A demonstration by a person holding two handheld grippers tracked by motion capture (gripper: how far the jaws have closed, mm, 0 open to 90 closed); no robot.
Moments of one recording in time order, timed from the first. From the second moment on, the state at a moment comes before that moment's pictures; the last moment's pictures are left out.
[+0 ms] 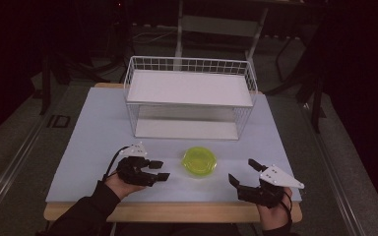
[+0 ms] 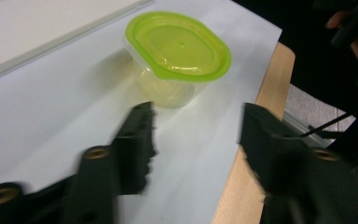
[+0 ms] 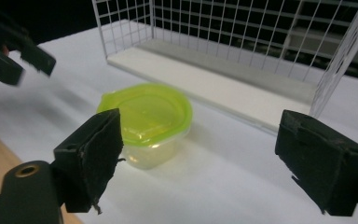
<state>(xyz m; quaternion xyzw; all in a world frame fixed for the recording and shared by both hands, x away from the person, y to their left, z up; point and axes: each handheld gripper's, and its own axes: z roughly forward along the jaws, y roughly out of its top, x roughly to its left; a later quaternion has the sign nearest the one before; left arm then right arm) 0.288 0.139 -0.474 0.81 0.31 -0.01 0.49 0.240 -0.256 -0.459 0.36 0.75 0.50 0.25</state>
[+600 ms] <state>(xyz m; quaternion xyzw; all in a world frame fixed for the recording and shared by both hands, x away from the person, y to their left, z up) 0.281 0.137 -0.455 0.78 0.26 0.01 0.57 0.244 -0.248 -0.441 0.35 0.79 0.48 0.17</state>
